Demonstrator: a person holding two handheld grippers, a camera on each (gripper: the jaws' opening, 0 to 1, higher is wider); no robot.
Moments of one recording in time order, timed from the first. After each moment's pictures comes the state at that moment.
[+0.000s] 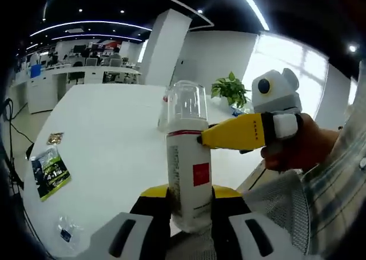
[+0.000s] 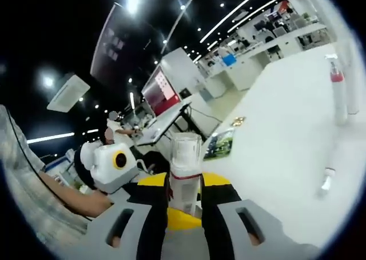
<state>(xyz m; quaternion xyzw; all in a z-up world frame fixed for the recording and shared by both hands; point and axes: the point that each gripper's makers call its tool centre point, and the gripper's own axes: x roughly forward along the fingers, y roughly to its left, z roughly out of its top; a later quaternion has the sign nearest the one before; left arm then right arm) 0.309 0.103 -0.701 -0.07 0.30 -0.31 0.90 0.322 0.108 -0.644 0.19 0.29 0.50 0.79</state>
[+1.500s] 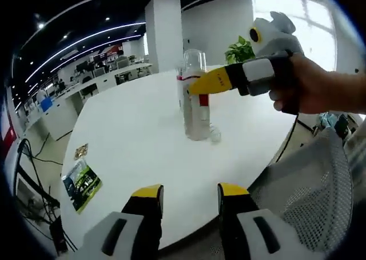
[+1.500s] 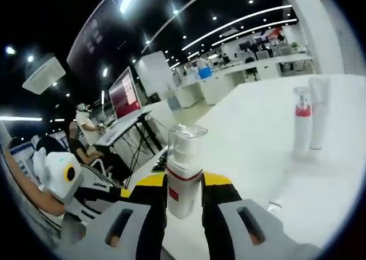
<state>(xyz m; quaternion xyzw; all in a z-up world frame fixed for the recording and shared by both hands) 0.318 0.132 -0.729 0.13 0.33 -0.26 0.90 0.425 0.036 -0.654 0.12 0.22 0.40 0.88</state>
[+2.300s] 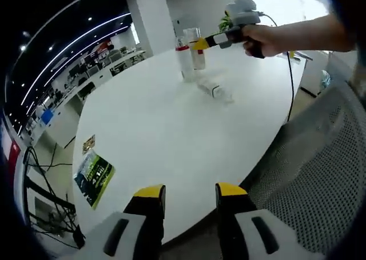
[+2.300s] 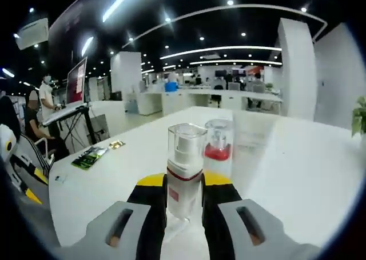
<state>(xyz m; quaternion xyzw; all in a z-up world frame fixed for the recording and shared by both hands) 0.309 0.161 -0.770 0.19 0.38 -0.25 0.87 0.549 -0.055 -0.691 -0.03 0.14 0.29 0.95</state>
